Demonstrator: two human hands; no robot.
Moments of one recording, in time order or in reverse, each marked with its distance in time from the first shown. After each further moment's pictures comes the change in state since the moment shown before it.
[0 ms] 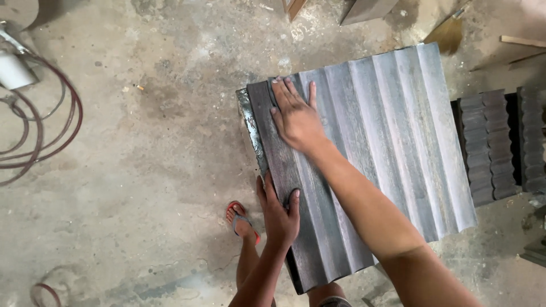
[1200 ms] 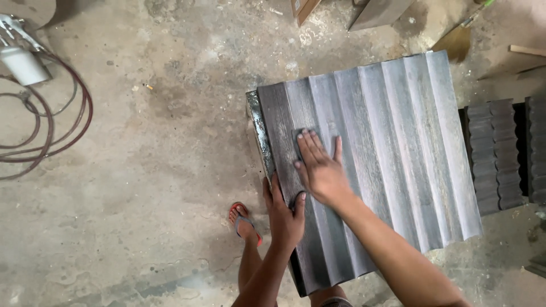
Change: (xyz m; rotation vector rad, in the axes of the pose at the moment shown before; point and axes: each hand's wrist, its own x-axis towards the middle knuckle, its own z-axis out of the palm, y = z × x) left_hand 0.007 0.013 -0.009 -0.059 -0.058 -0.057; right_hand -0.089 -0.016 -0.015 -0.080 -0.088 0.013
